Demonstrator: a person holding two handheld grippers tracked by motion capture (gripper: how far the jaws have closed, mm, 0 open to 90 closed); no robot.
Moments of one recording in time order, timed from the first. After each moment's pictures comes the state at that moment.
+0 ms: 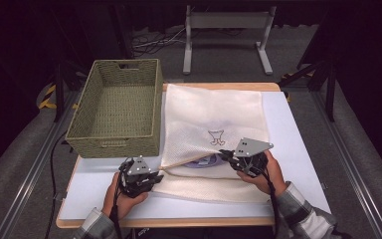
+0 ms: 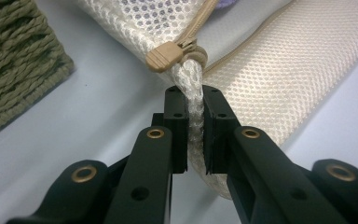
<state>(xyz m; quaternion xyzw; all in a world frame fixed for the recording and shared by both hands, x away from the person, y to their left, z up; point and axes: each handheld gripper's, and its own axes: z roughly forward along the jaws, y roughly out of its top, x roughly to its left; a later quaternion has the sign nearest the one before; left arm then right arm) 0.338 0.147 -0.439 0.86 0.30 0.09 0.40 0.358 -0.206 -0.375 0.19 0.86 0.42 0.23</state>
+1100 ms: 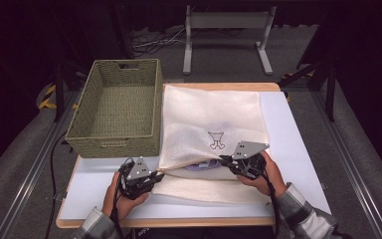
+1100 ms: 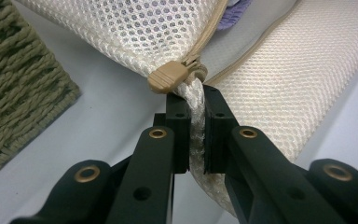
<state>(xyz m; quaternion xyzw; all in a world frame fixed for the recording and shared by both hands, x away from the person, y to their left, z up) 0.329 0.144 -0.432 0.86 0.27 0.13 0.41 0.362 -0.207 -0.392 0.19 0.88 0.40 0.19</state>
